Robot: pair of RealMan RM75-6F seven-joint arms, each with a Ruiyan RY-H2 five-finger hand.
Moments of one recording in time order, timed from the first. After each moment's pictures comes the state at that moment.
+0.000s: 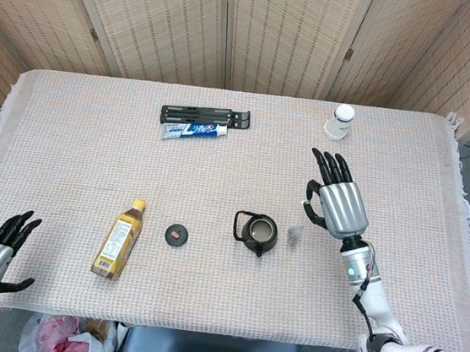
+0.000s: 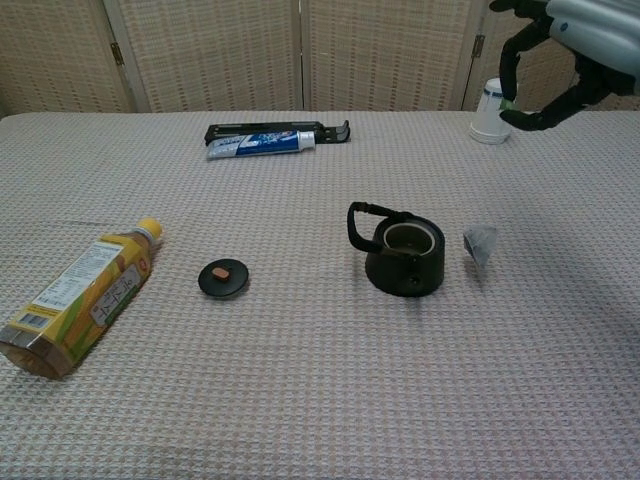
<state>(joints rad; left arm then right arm) -0.12 -1.06 0.05 -1.63 1.57 1.39 0.04 0.58 -1.42 0.29 -1.58 -1.30 1.20 -0.36</state>
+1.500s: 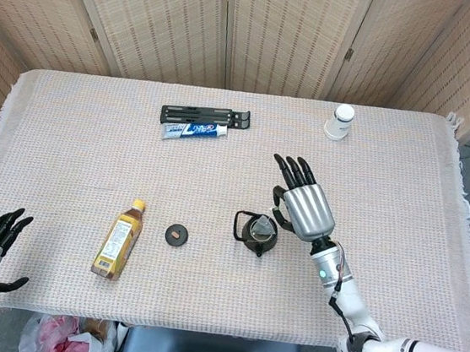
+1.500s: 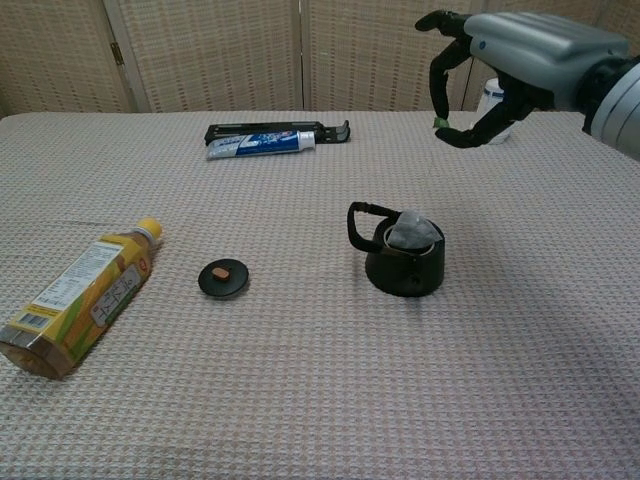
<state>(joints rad) -0.11 -1.04 0.05 -1.62 1.60 1.43 -0.03 0.68 -1.47 0.24 -1.65 -1.24 1.18 -0.47</state>
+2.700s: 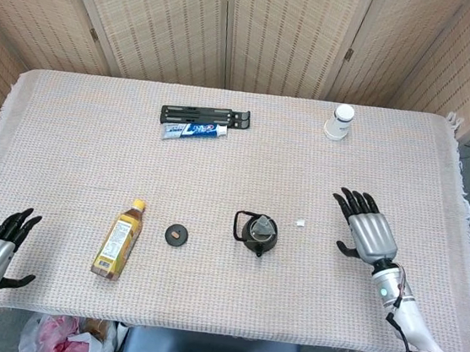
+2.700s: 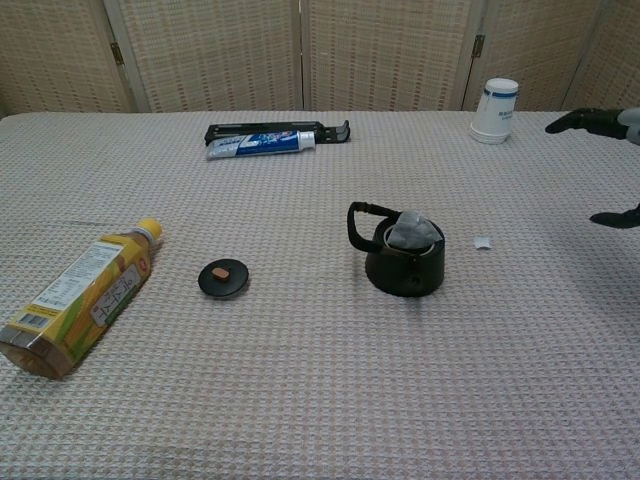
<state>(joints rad) -0.14 -1.07 0.03 -1.64 1.51 1.34 0.07 0.52 -1.25 0.10 -1.60 -1.22 1.07 -0.24</state>
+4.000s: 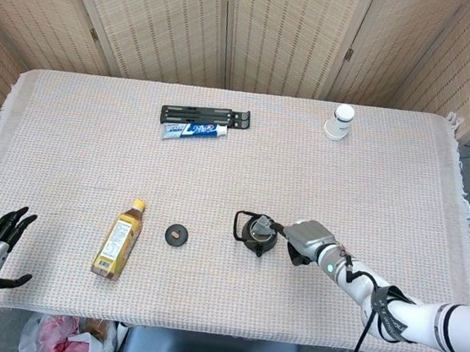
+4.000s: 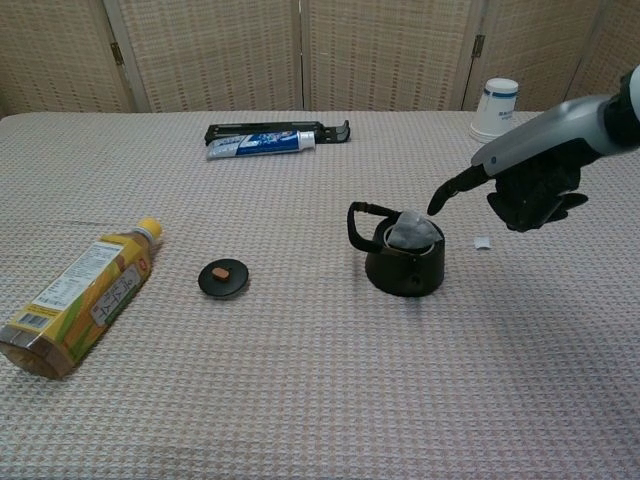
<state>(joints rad) -0.13 -1.06 0.04 -1.63 1.54 1.37 0.02 1.29 -0.99 -0.13 -1.94 -0.41 0.46 -0.40</state>
